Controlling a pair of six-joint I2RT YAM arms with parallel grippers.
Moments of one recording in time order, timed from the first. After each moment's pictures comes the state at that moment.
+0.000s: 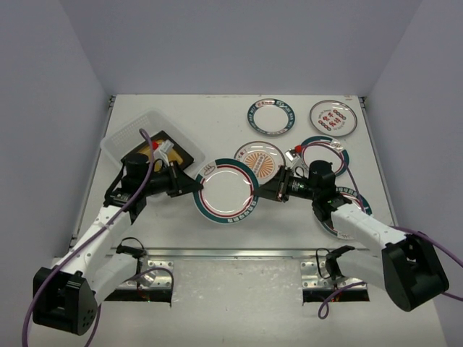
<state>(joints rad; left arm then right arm) -0.18 0.91 0.56 -0.15 0.76 -0.66 0.39 1.12 0.39 0.42 -0.77 1.00</state>
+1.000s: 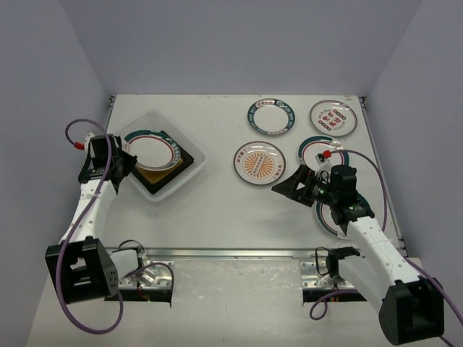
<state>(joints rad) 0.24 1.13 0.80 -0.37 -0.07 -0.81 0.15 0.86 0.39 -0.07 -0.61 0.72</state>
